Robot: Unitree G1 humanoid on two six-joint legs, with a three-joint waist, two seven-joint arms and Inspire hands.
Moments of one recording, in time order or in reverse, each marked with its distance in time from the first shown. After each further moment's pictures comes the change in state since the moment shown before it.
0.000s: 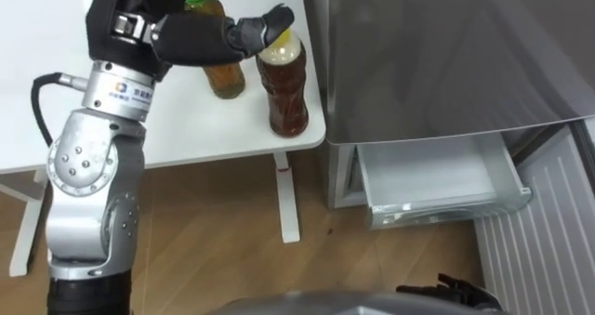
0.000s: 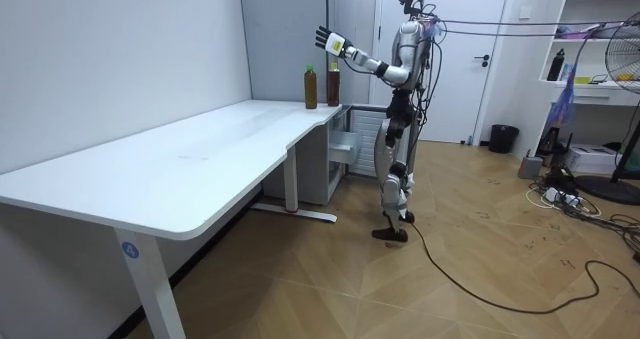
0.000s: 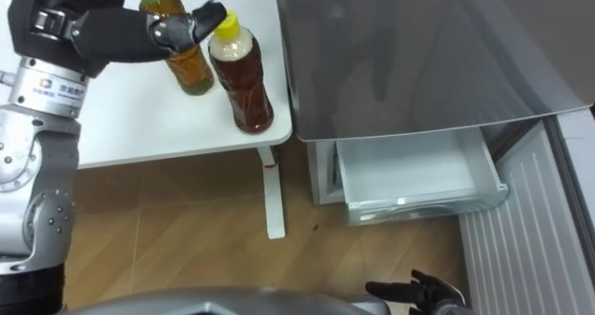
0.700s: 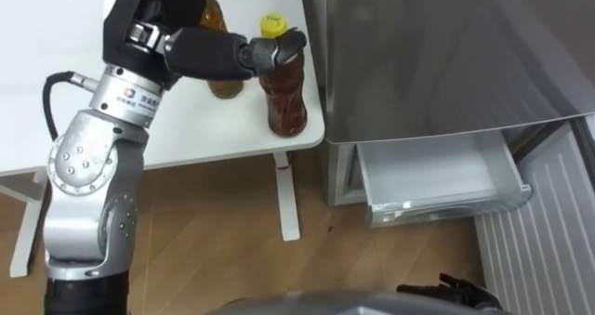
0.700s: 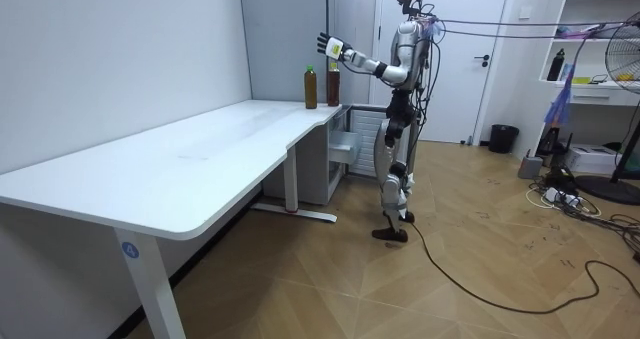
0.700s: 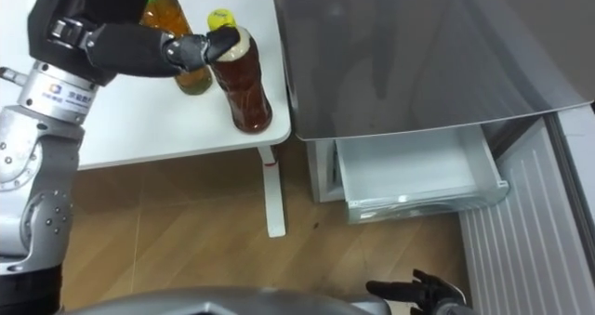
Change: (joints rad) left arm 0.007 0.003 0.000 0.016 -0.018 0.052 -0.083; right arm 0.007 0.001 -0.004 -0.014 -0.001 0.010 -0.009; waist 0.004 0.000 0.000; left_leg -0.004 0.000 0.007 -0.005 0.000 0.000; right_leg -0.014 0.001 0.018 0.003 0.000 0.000
